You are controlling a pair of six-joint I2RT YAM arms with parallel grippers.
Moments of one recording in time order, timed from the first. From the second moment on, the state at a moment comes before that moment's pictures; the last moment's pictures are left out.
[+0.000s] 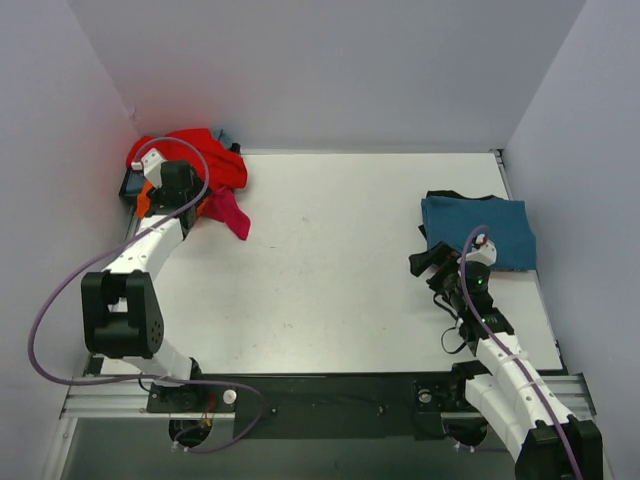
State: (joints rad) left arm -0.04 1.52 1.08 -0.08 -0.39 -0.68; right arm 0.14 0.75 0.25 0.07 0.03 0.68
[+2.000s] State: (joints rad) left arm -0.36 1.77 1.84 -0.04 -0.24 -0.53; right arm 0.17 1.03 0.25 0.21 0.01 0.66
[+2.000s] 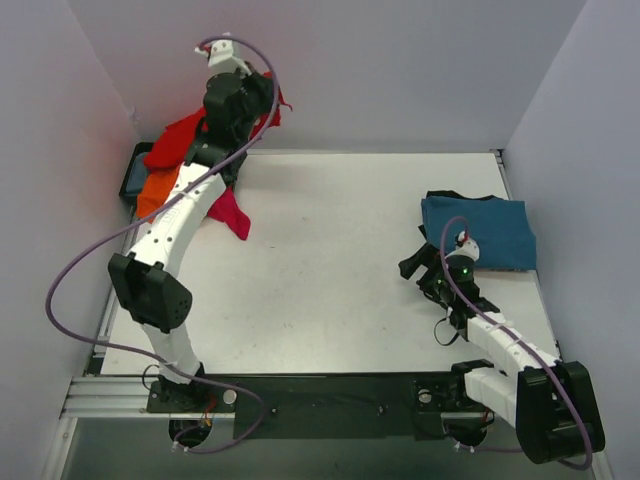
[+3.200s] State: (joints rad) left arm -0.46 1.04 1.14 -0.26 0.04 -0.64; right arm 0.22 0.97 0.26 0.20 -0.11 0.65
